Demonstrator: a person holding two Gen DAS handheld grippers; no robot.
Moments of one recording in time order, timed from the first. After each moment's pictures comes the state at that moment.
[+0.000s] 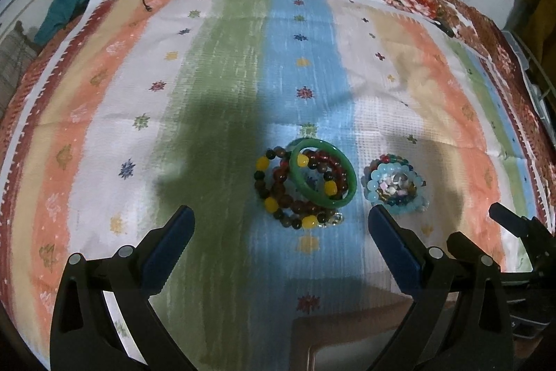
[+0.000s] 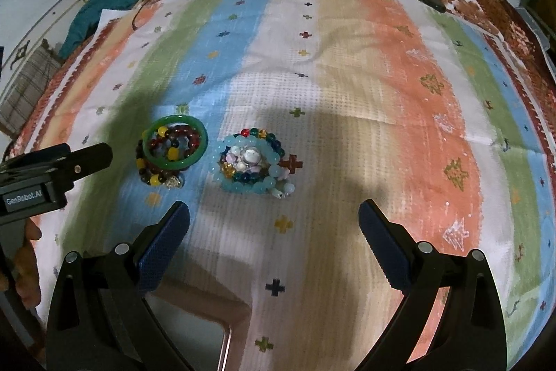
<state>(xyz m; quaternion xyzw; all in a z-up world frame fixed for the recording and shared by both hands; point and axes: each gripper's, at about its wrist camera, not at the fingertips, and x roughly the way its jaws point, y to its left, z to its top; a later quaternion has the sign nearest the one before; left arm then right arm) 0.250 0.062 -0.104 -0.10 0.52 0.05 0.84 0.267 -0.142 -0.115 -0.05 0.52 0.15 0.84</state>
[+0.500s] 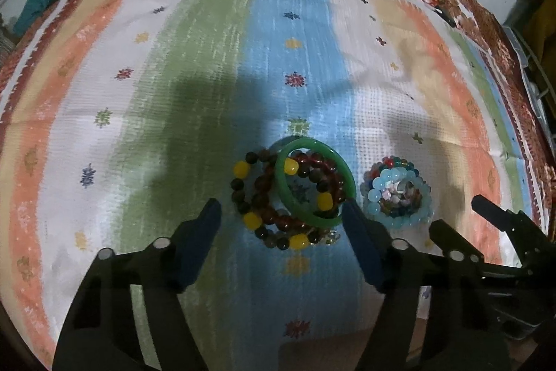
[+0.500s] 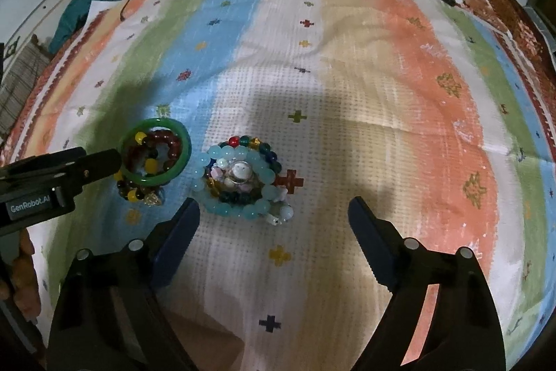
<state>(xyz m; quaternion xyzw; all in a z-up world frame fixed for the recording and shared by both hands) 0.280 0.061 -0.133 -0.13 0.55 0.02 0.82 0.296 -0.132 -0.140 -0.06 0.53 0.14 0.83</state>
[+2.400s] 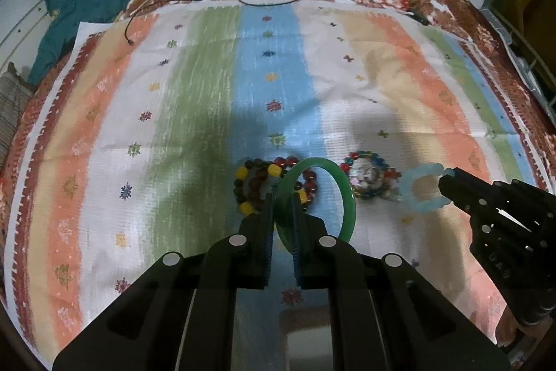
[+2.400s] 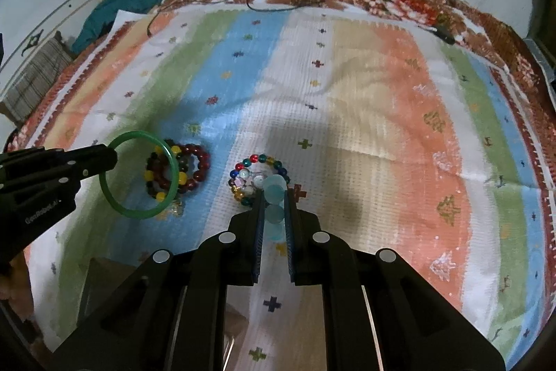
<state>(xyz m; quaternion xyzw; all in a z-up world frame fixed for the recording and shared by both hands) 0.240 0.028 -0.075 -0.05 0.50 0.03 0.86 0.262 -0.136 -0.085 -0.08 0.47 0.17 0.86</state>
